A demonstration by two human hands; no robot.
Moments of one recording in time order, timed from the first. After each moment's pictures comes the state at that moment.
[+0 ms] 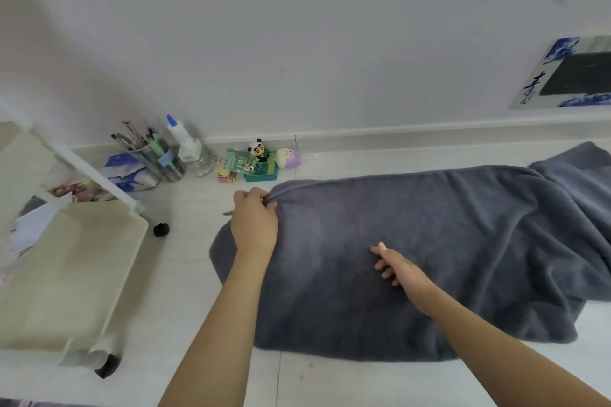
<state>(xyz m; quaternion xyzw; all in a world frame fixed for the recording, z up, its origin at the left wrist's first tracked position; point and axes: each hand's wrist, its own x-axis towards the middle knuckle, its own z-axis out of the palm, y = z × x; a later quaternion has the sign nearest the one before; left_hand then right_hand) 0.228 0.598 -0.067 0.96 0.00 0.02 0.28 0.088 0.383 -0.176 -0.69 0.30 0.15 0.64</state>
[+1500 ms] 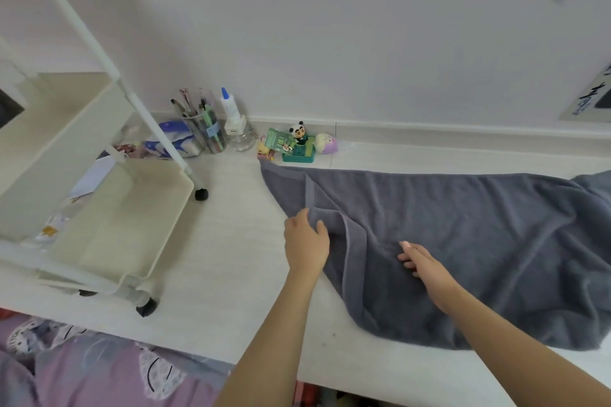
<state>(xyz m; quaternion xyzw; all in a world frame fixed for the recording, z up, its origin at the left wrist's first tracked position) 0.159 0.612 -0.116 0.92 0.08 -0.08 0.38 0.079 0.414 -0.164 -0.69 0.34 0.11 0.63</state>
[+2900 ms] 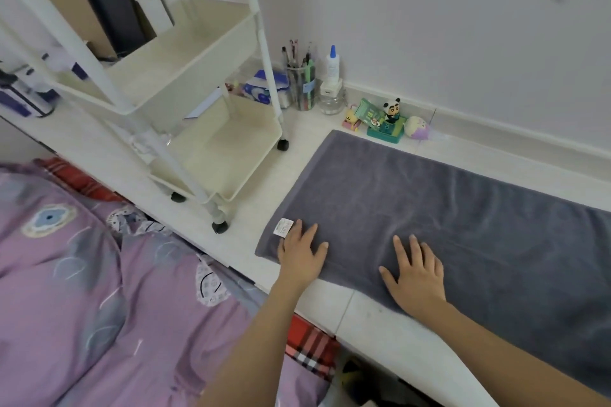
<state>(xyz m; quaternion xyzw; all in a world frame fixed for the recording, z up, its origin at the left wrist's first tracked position) 0.094 0.743 -0.165 0.94 0.12 -0.13 0.28 0.074 0.525 -0.176 -0.98 0.00 0.18 0.03</state>
